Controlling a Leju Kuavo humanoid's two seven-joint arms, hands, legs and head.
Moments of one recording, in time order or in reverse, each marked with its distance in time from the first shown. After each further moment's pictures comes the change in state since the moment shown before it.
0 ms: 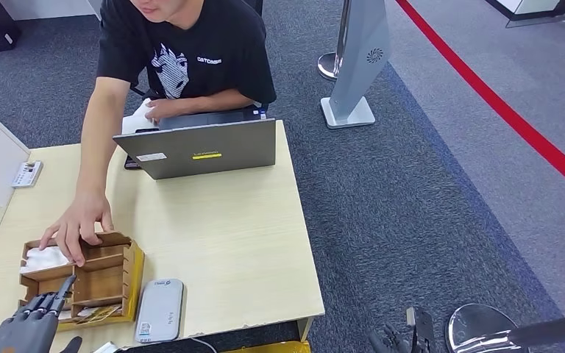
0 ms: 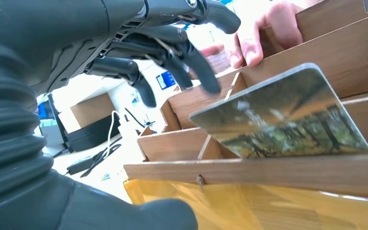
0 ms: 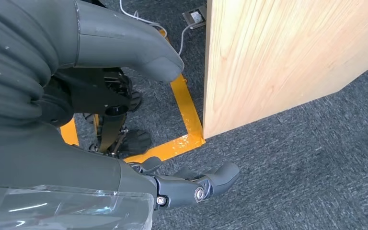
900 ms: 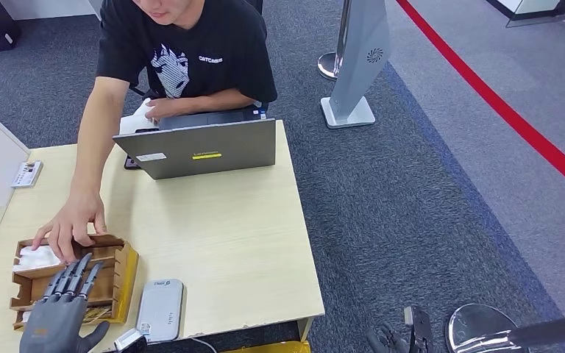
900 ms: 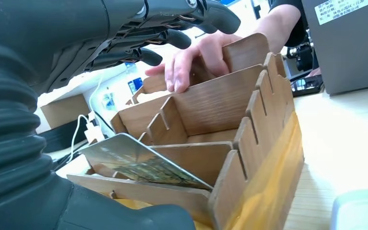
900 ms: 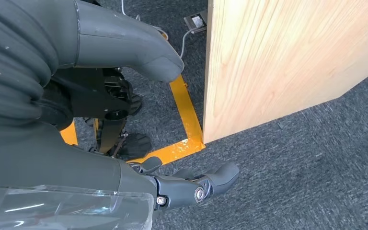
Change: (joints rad) left arm -0.119 -0.113 -0.049 0.074 -0.035 -0.021 -0.091; right arm -0.002 0.000 0.012 0.000 -0.010 0.007 0.000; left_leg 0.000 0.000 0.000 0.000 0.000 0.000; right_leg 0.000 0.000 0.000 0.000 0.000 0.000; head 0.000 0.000
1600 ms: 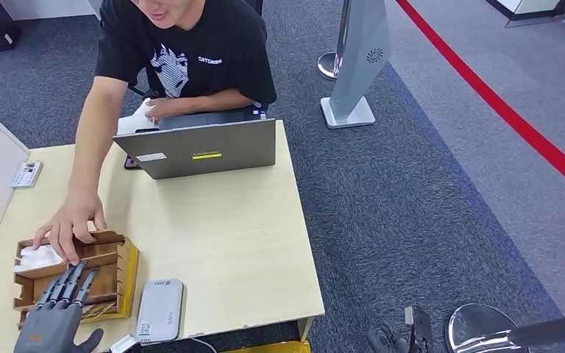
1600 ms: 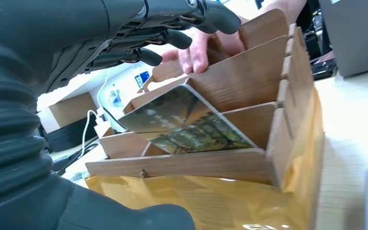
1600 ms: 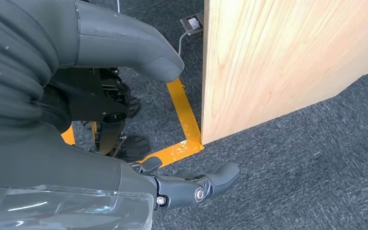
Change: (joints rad) left arm 0.032 0.035 0.003 0.003 0.005 0.008 0.030; right arm 0.003 0.000 0.016 -0.010 -0.025 -0.029 -0.003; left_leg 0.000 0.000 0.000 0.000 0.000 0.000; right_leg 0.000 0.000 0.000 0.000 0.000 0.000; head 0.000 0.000
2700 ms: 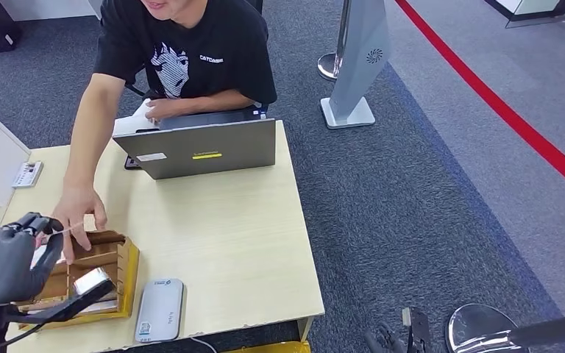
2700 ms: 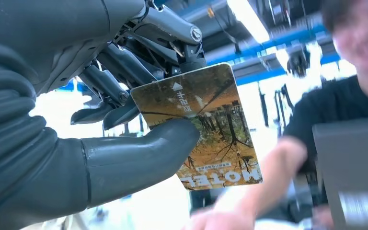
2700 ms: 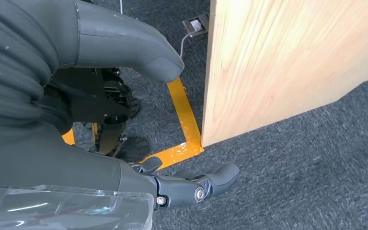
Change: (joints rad) left arm -0.249 -0.010 0.154 -0.216 0.032 -0.121 -0.123; right arm 0.008 0.000 0.017 0.002 0.004 0.012 -0.019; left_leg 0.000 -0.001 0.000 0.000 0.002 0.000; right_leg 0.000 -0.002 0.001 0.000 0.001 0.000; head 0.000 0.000
